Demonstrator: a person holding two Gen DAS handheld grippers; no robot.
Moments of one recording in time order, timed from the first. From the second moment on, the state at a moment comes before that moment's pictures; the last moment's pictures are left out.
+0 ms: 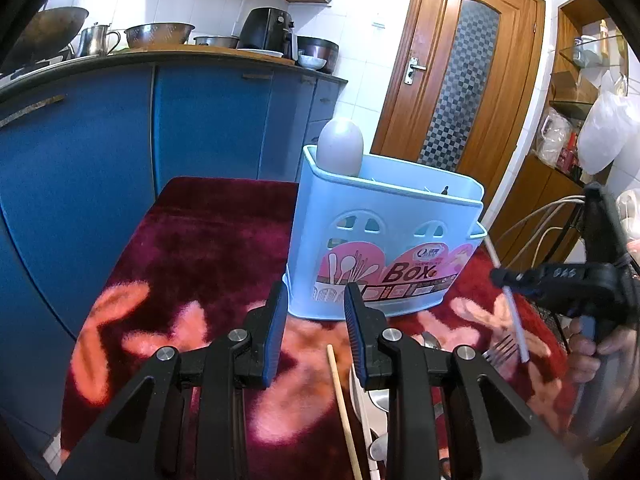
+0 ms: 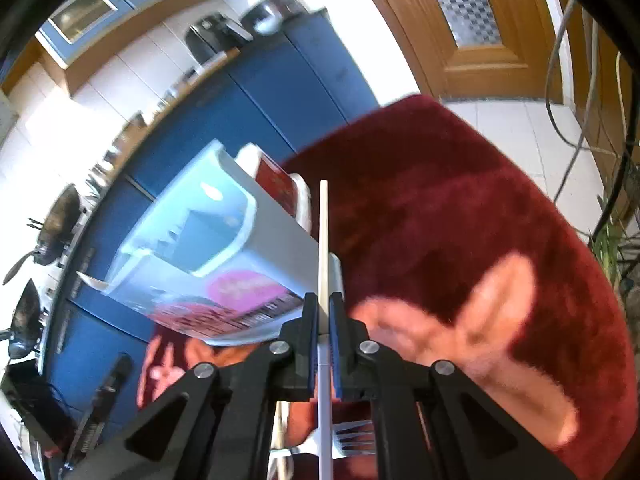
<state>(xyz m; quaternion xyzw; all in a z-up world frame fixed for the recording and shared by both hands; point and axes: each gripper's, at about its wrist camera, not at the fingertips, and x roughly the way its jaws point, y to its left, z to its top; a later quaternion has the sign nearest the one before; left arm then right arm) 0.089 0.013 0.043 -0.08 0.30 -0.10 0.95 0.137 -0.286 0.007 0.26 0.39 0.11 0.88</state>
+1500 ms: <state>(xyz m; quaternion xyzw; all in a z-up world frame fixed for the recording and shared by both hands) 0.117 0.016 0.011 -0.09 0.34 -0.10 0.93 0.174 -0.191 0.043 0.01 0.09 0.12 0.99</state>
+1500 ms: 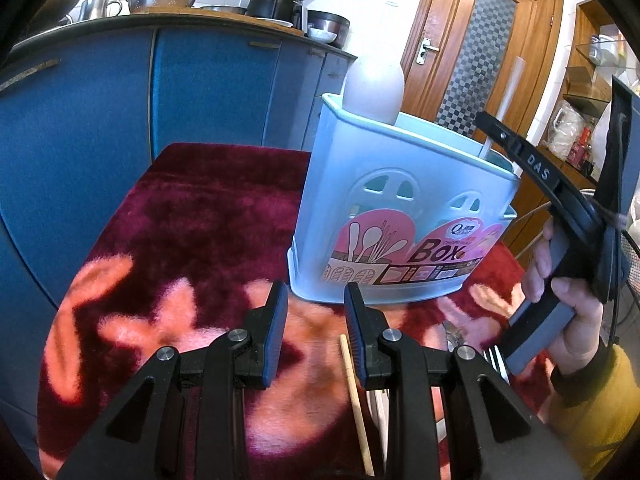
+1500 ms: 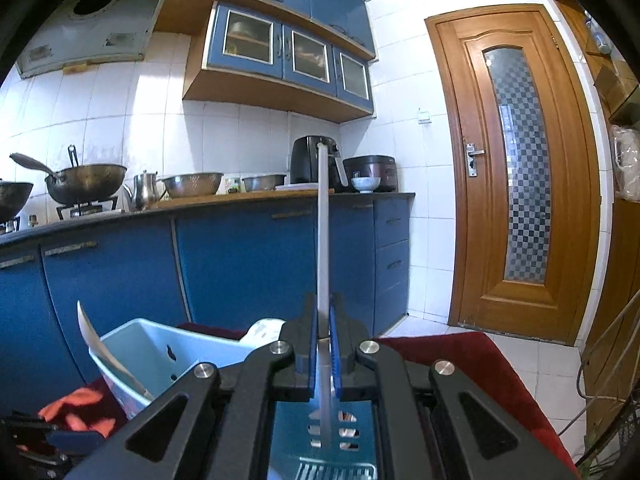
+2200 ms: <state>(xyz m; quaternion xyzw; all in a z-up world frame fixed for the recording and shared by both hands) 0.091 0.015 0.034 -0.09 0.33 -0.10 0.93 0.114 -0.231 0.089 0.08 0.13 0.11 0.98</state>
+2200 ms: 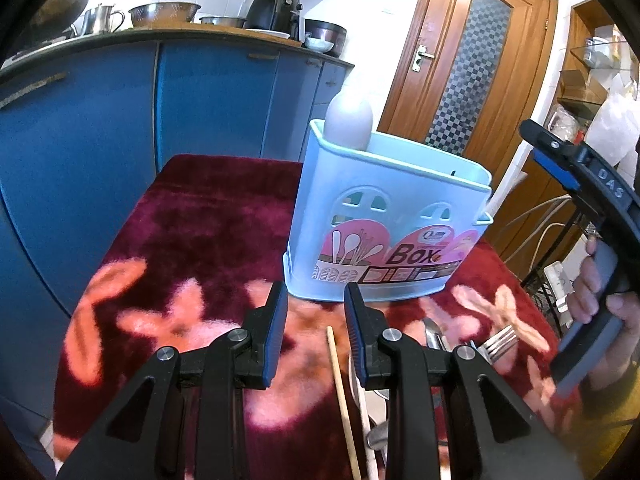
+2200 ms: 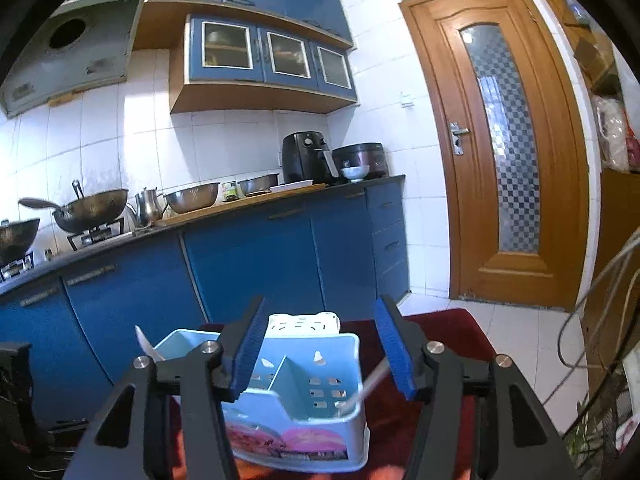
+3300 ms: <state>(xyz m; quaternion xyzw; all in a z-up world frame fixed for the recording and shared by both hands) 0.022 0.015 0.037 -0.06 0.35 -0.10 0.93 0.015 -0.222 -0.004 0.10 0.35 0.13 0.92</state>
